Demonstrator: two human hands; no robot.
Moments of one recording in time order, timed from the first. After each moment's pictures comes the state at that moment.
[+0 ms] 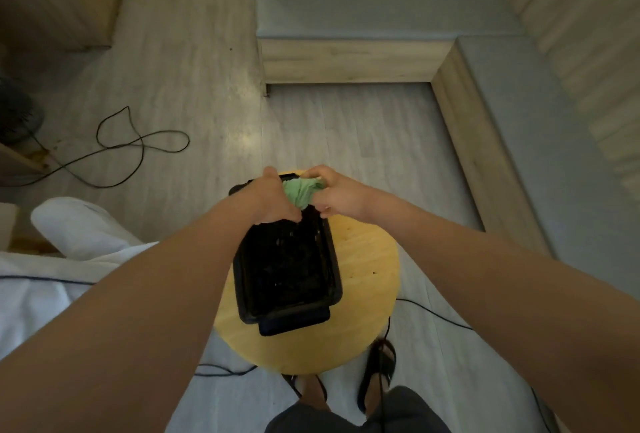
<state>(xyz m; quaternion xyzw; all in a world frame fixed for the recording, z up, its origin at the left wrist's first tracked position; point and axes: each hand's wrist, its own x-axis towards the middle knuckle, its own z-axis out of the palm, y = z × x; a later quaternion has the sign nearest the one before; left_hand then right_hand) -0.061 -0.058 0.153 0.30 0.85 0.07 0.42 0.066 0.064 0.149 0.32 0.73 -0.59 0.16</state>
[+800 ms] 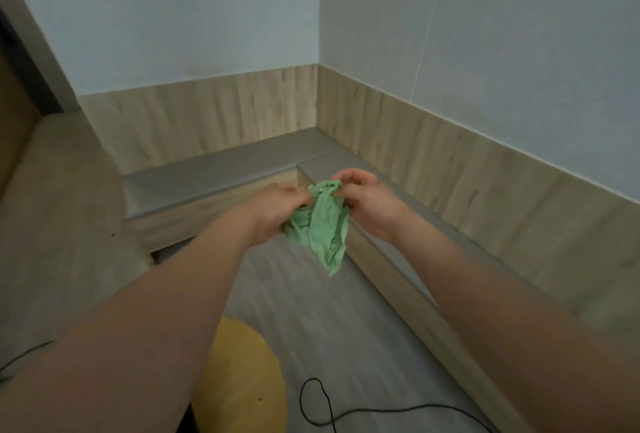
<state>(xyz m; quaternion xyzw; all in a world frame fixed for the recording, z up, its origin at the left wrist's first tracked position) 0.258 0.166 0.408 0.43 0.62 0.43 0.50 0.431 0.238 0.391 0.32 0.55 -0.67 -0.38</state>
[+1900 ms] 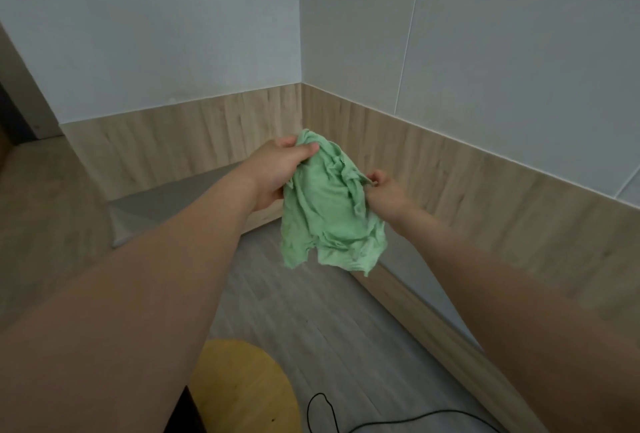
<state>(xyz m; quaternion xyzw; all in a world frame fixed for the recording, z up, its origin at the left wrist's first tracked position) 0.231 0.171 0.491 0.47 0.56 0.48 0.49 0.433 0.247 0.412 0.57 0.64 -0.40 -0.33</state>
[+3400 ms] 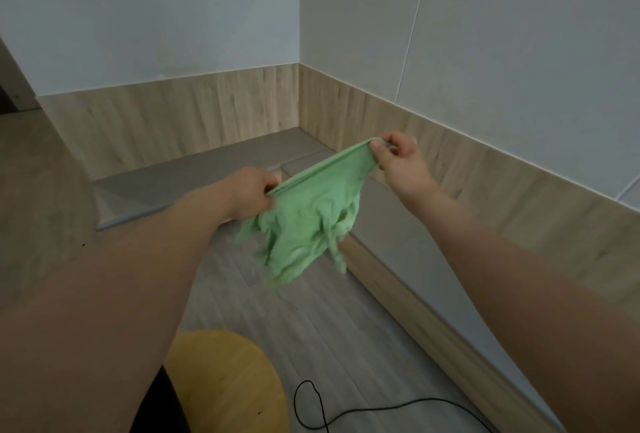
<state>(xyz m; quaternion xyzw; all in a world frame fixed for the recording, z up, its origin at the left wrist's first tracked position) 0.173 0.204 0.434 0.72 0.68 0.07 0.13 0.445 0.294 0.425 0.47 0.68 -0.31 -0.46</state>
